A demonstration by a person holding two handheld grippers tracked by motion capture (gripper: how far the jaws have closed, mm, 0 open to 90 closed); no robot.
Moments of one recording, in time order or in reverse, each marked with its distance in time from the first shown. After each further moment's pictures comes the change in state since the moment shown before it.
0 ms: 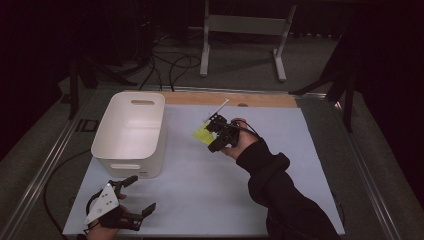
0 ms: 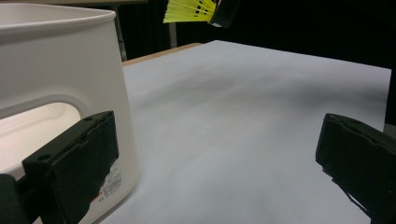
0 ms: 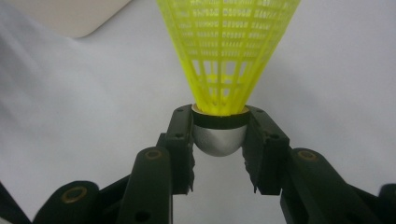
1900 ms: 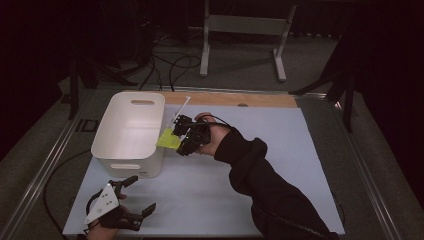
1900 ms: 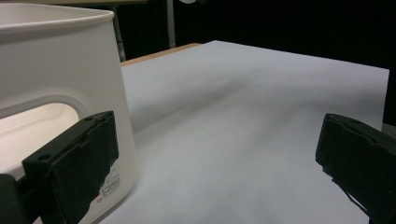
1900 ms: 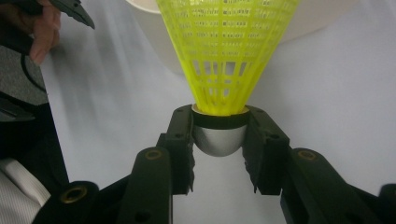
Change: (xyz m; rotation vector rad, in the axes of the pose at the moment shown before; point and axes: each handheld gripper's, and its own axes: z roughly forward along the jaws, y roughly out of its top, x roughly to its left) left arm 0.000 0.000 0.001 0.002 -0.005 0.002; right arm 0.061 0.054 -0.009 -0.045 0.149 -0.362
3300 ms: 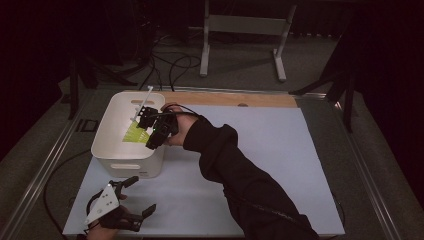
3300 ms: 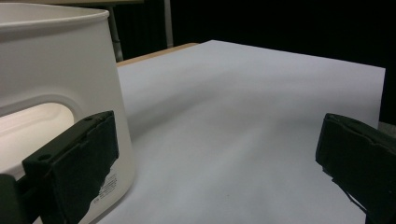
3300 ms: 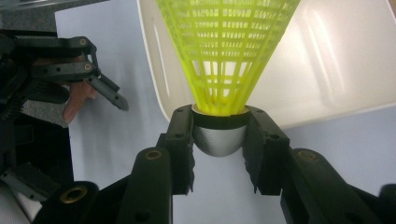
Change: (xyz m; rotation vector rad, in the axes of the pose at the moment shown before) left arm -0.001 -0.001 0.000 -0.001 -0.012 0.005; right arm 0.016 0.074 0.017 -0.028 0.058 -0.111
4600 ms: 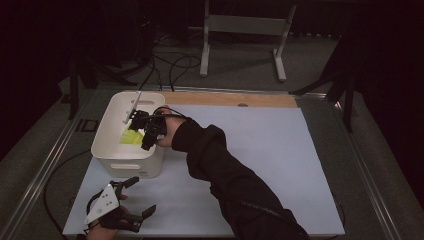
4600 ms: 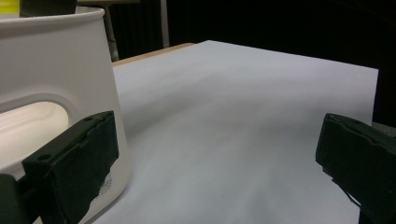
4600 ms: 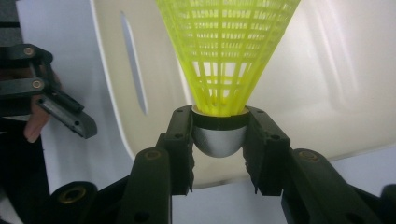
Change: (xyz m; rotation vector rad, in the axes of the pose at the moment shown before) left arm 0.001 -0.001 0.000 -0.002 -0.016 -0.007; right arm -0.011 0.015 0.039 0.077 -0.011 0.020
